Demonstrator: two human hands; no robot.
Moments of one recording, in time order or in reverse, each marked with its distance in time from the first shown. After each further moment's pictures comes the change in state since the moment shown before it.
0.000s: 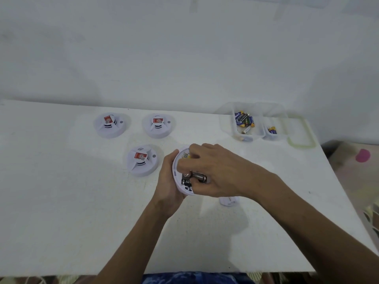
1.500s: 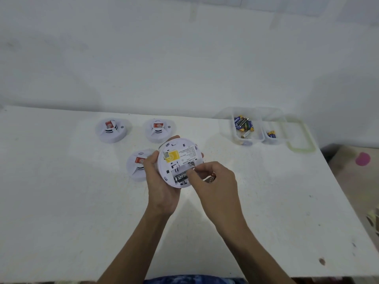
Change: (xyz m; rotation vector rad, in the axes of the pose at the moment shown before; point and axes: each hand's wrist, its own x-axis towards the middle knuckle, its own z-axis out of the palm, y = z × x) left_hand -0.006 0.014 0.015 -0.114 0.105 0.276; right_hand -0.005 -0.060 0.029 0.890 0.607 1.001
